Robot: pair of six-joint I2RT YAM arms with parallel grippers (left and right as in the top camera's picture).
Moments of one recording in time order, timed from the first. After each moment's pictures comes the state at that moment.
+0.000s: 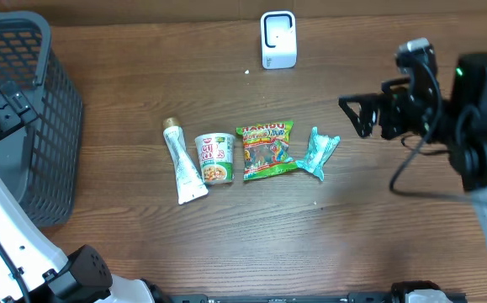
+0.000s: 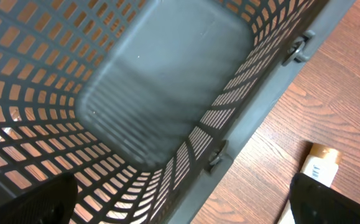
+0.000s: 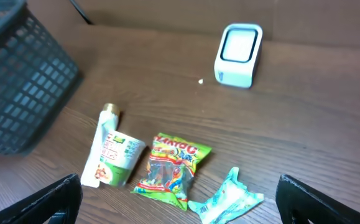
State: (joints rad) left arm 0.57 1.68 2.17 -1.54 -0.11 -0.09; right arm 0.06 1.28 1.41 -0.84 -0.55 -0.03
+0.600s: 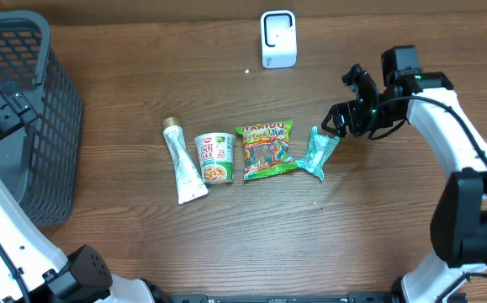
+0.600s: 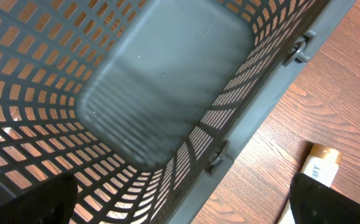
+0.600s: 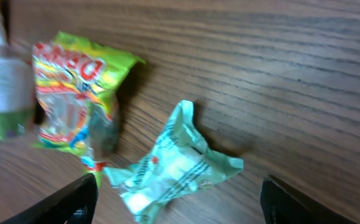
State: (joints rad) left arm 0.57 1.68 2.17 -1.54 -0.11 -0.09; right arm 0.06 1.88 1.42 -0.88 -0.50 -0.23
